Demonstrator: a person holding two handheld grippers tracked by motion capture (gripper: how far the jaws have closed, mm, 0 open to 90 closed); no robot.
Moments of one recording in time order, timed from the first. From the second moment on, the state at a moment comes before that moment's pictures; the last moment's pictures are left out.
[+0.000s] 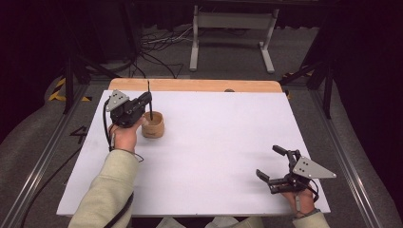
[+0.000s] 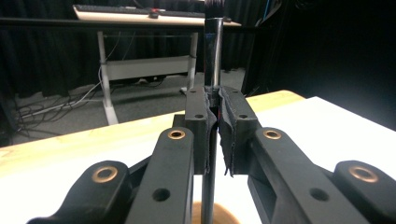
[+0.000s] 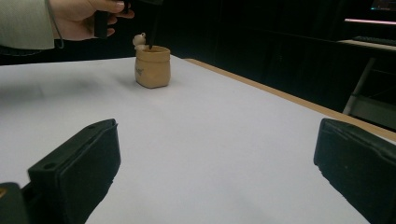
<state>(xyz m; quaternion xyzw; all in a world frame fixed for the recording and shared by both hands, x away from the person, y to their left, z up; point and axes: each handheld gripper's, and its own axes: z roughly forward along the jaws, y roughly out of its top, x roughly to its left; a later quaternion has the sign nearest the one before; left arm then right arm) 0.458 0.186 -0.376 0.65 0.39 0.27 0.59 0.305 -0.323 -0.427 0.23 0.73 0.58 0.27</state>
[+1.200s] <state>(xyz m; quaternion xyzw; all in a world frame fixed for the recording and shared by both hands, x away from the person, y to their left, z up) 0.460 0.189 -0.383 0.66 0.43 0.26 0.56 0.304 -0.322 -0.426 0.23 0.73 0.58 0.27</state>
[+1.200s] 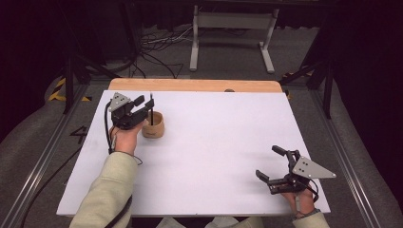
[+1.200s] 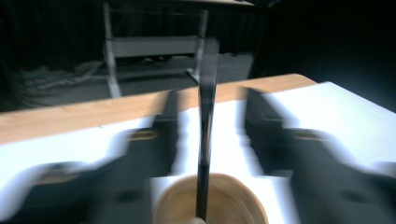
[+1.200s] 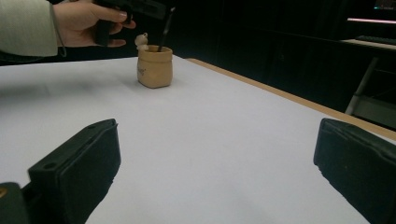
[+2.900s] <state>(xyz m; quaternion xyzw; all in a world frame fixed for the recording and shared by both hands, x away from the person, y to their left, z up) 0.348 0.234 -0.379 0.74 0.25 0.13 0.61 0.316 -0.330 -0.422 0.26 0.73 0.57 0.25</state>
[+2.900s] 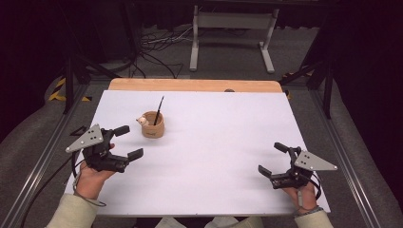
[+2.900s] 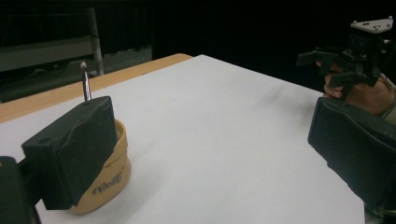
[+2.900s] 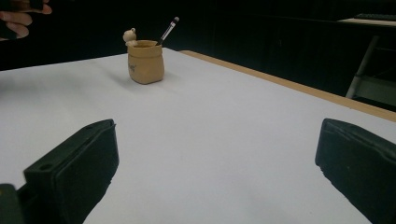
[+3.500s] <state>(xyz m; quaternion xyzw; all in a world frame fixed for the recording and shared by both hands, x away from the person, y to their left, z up) 0.335 0.236 -0.425 0.74 0.26 0.09 0.61 0.317 -0.330 -0.428 0.26 0.74 0.57 0.24</state>
